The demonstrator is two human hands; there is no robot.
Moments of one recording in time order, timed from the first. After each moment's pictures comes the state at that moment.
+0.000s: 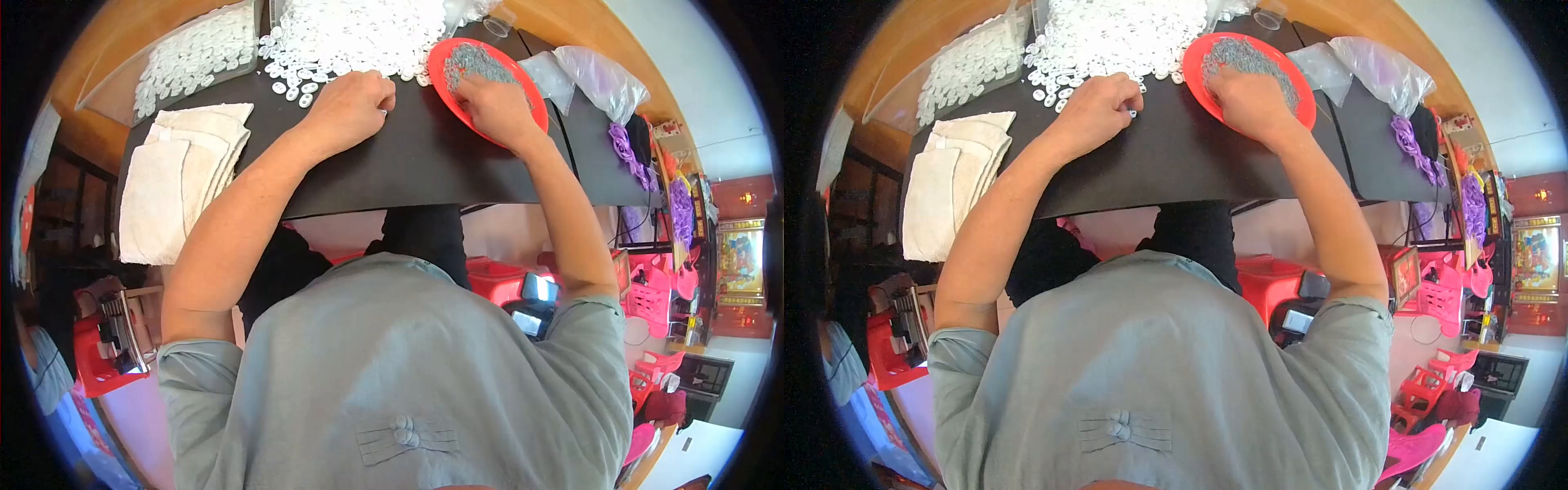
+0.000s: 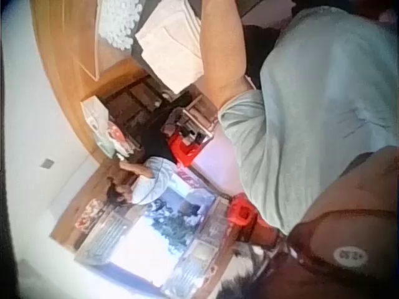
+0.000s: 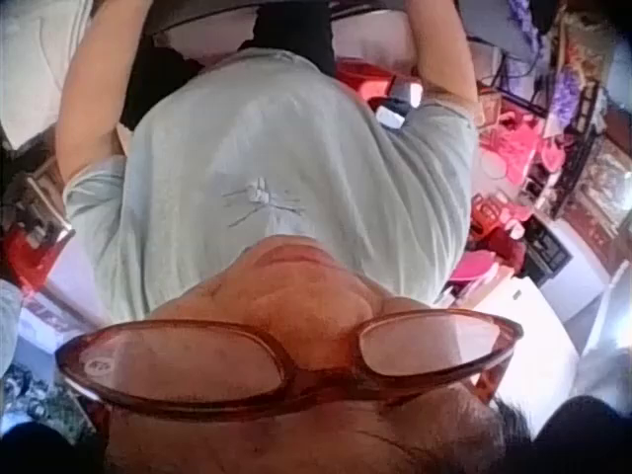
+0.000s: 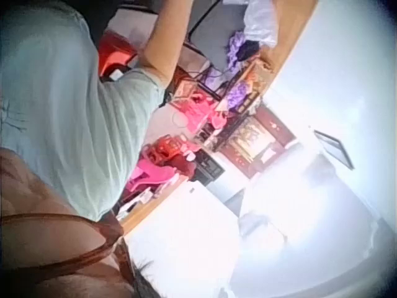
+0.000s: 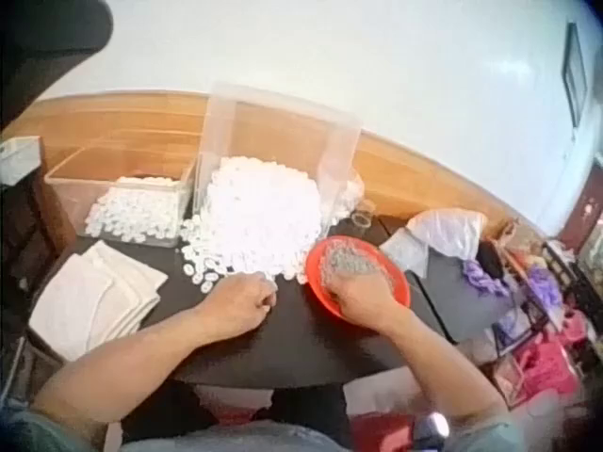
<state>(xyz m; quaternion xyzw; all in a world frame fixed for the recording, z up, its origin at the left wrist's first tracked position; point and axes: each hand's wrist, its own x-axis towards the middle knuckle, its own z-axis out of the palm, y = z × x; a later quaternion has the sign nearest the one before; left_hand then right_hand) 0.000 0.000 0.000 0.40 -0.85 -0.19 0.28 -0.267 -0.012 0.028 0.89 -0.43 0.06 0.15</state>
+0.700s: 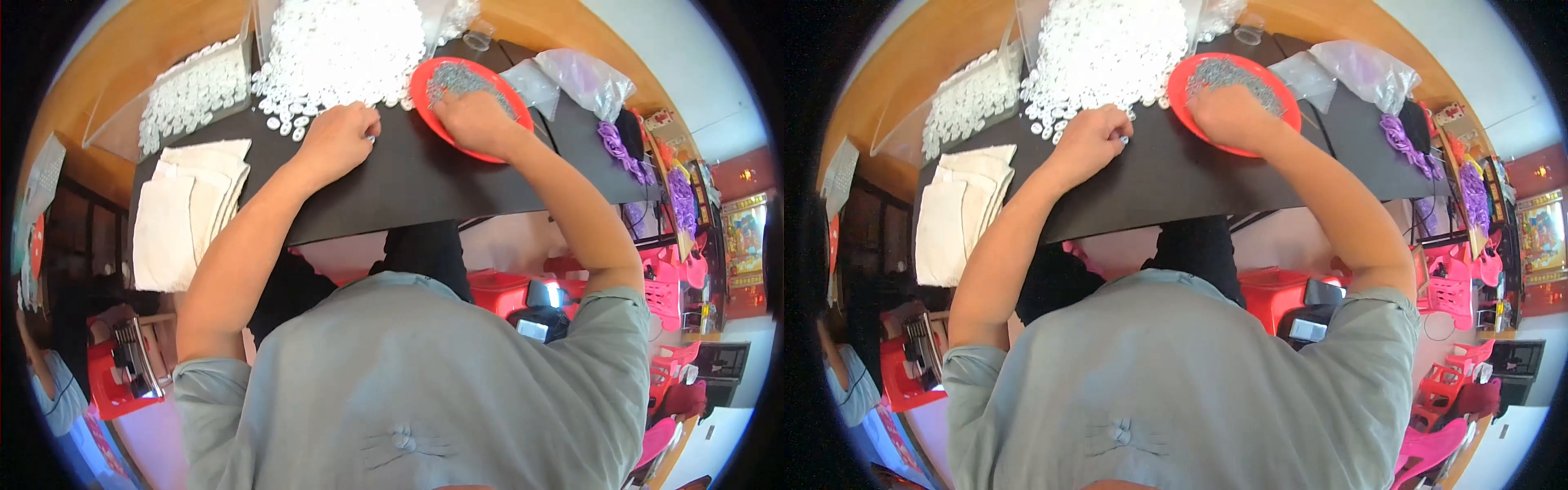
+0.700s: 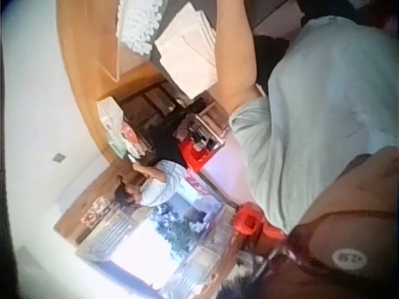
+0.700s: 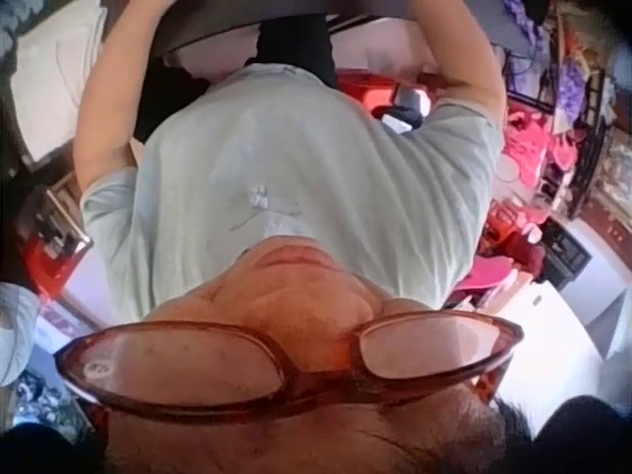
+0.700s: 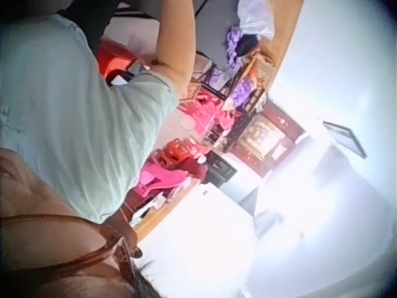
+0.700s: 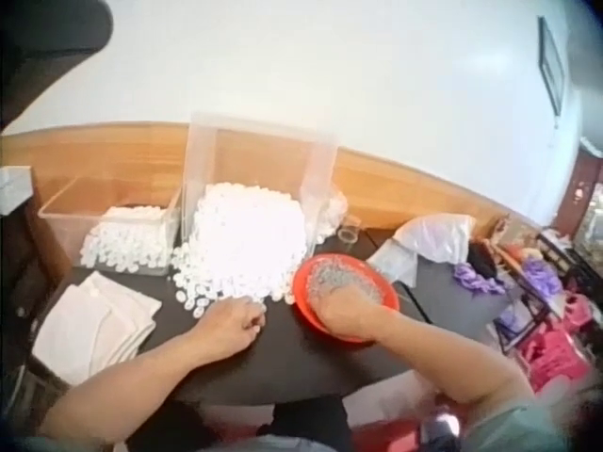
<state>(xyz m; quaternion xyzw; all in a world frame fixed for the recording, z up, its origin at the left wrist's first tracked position) -0.002 0.002 0.001 0.41 -0.84 -0.19 0.30 -0.262 -0.017 0.040 0.91 -0.35 -0.08 0.23</state>
